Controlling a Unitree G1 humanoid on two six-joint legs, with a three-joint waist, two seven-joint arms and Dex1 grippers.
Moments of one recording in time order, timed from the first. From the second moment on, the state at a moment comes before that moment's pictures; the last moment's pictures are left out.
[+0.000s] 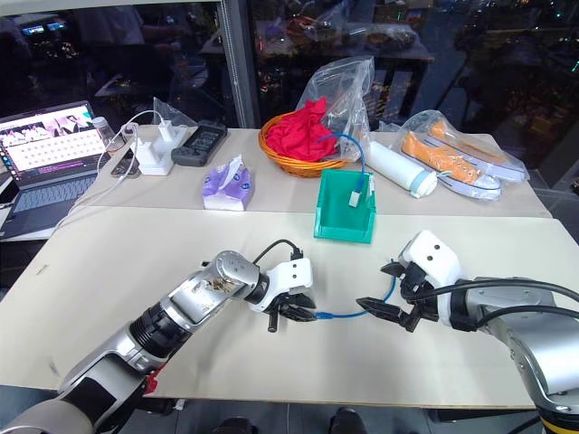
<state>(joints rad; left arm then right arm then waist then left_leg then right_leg) -0.76 0.39 -0.63 0.00 -0.10 0.72 -1.05 -0.17 -0.91 -0.24 -0.65 0.52 1.03 0.83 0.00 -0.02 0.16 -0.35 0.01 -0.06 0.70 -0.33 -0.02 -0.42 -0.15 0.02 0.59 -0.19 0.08</state>
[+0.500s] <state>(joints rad) -0.68 0.24 -0.40 -0.03 -0.26 0.58 -1.03 0.10 -0.62 -0.72 -0.85 1.30 1.46 0.45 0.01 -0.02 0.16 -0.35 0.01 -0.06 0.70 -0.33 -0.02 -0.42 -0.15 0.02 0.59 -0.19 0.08</state>
